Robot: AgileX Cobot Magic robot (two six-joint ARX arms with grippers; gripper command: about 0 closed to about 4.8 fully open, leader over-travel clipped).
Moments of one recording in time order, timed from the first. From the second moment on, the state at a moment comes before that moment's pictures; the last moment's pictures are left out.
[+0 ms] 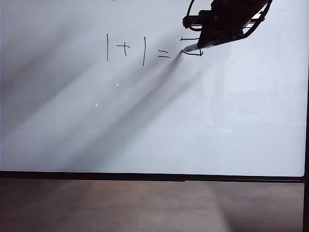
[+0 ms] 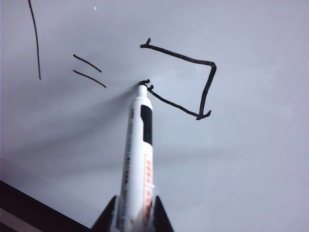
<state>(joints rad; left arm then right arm) -0.62 1.12 1.02 -0.08 -0.03 0.12 0.49 1.44 1.02 0.23 0.15 -0.14</state>
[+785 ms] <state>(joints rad) -0.62 1.12 1.02 -0.11 -0.03 0.12 0.49 1.50 1.02 0.14 0.15 -0.13</state>
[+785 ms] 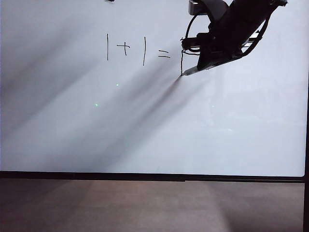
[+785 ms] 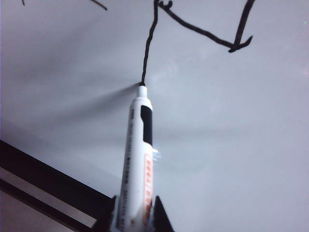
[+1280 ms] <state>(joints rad) -0.62 1.12 1.02 -0.11 -0.03 0.12 0.47 1.48 1.02 0.13 0.16 -0.13</state>
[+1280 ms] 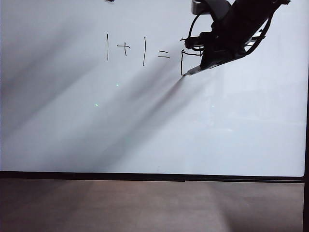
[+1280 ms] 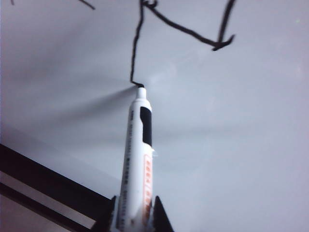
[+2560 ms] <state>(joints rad) -0.62 1.10 1.02 -0.12 -0.03 0.12 0.39 1.32 1.03 0.02 0.14 -0.11</state>
